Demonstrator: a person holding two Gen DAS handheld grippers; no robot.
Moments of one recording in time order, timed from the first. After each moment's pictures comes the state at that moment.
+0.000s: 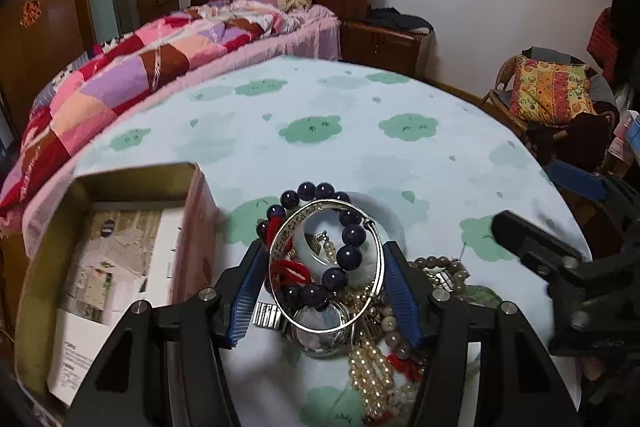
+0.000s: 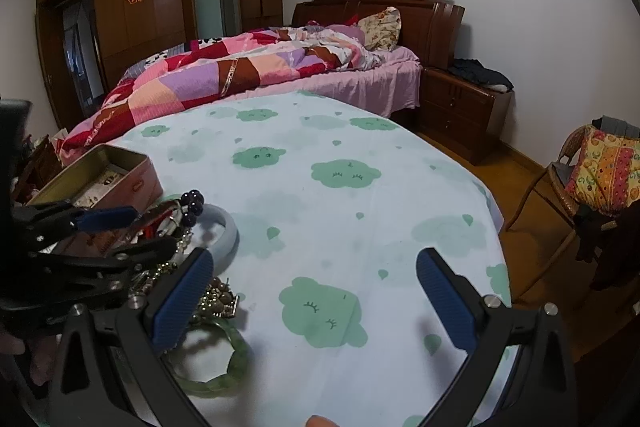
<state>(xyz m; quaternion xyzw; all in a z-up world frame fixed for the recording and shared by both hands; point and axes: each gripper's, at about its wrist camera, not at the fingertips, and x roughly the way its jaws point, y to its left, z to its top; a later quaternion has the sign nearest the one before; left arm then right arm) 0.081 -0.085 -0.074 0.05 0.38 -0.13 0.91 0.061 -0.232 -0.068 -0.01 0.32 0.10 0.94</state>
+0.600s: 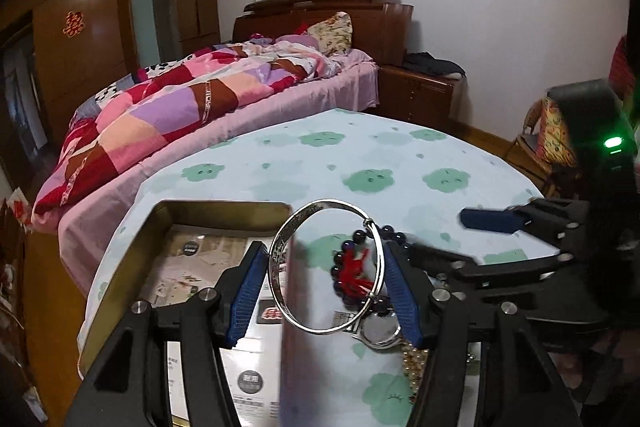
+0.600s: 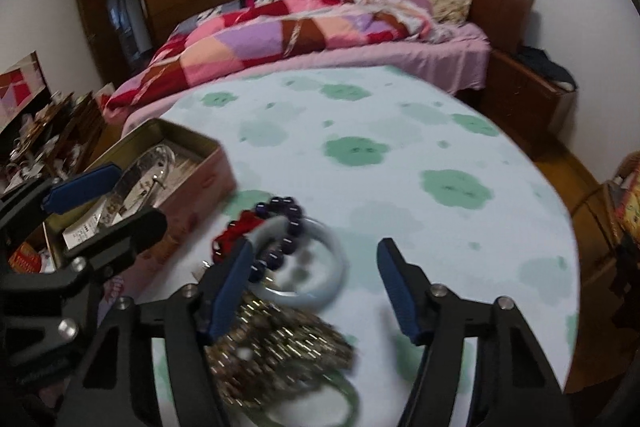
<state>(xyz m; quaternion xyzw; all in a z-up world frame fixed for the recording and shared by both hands) 0.064 -0.041 -0.041 0.03 0.32 -0.06 0.95 0.106 -0.155 -0.066 -0.04 0.39 0.21 0.90</state>
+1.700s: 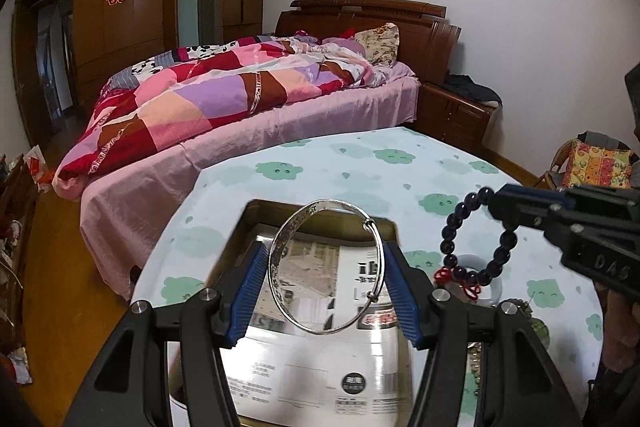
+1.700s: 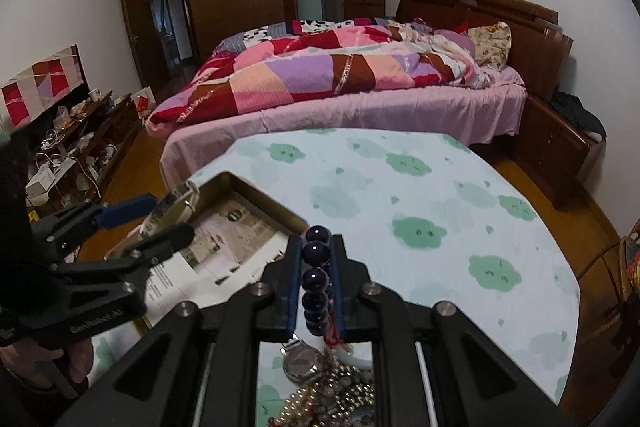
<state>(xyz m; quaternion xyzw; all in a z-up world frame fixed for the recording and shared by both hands) 0.070 0.040 -0.024 -0.02 0.31 -0.01 0.95 0.104 -0.105 -0.003 -0.06 0.34 0.27 0.90</state>
